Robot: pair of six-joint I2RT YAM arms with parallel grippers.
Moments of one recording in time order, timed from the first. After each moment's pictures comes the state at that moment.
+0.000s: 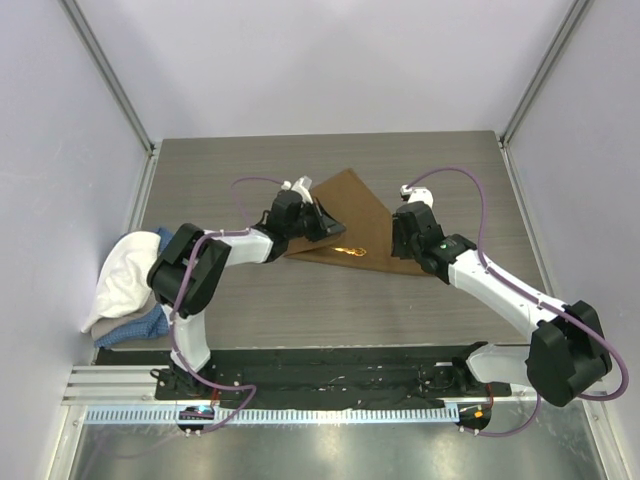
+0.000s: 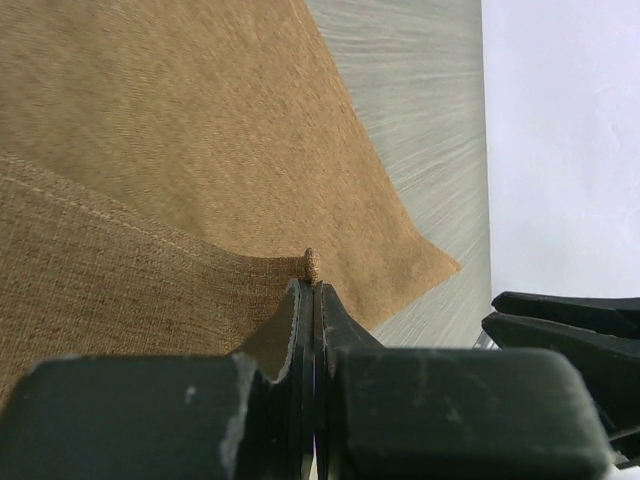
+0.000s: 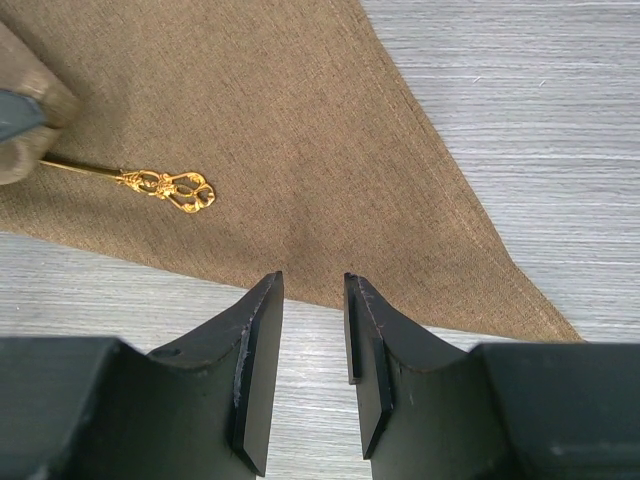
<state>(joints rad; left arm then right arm) -0.55 1.88 1.00 0.45 0.32 -0.91 0.51 1.25 0.83 -0.36 0.31 0.37</state>
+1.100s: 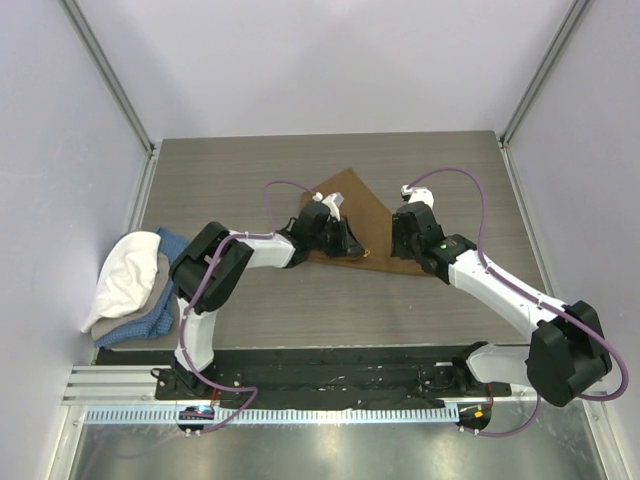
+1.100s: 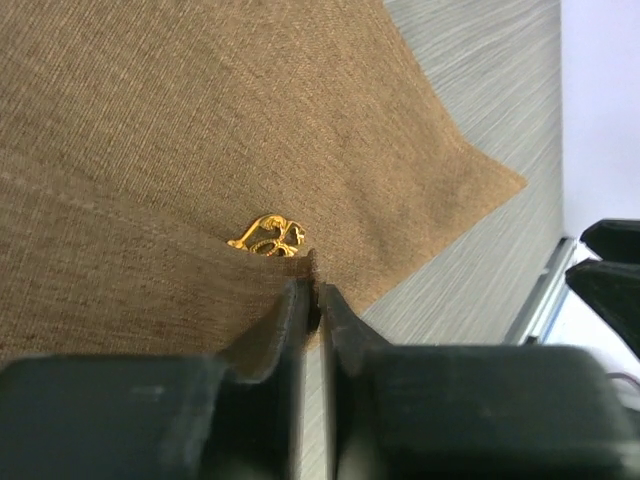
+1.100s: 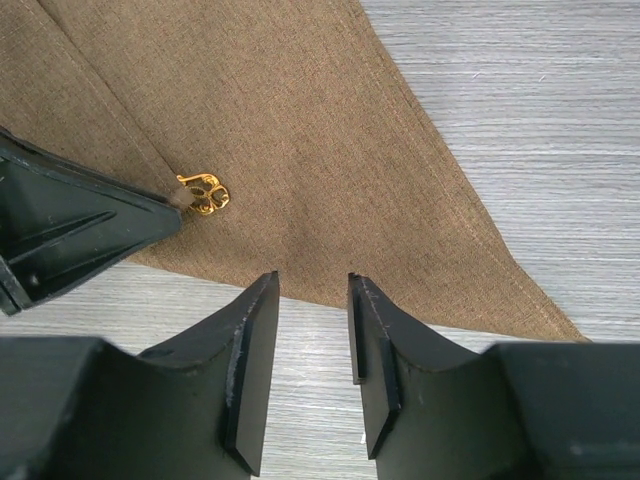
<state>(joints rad) -0.70 2.00 1.09 0.35 0.33 -0.79 0.51 1.25 0.83 -0.36 0.31 0.37</state>
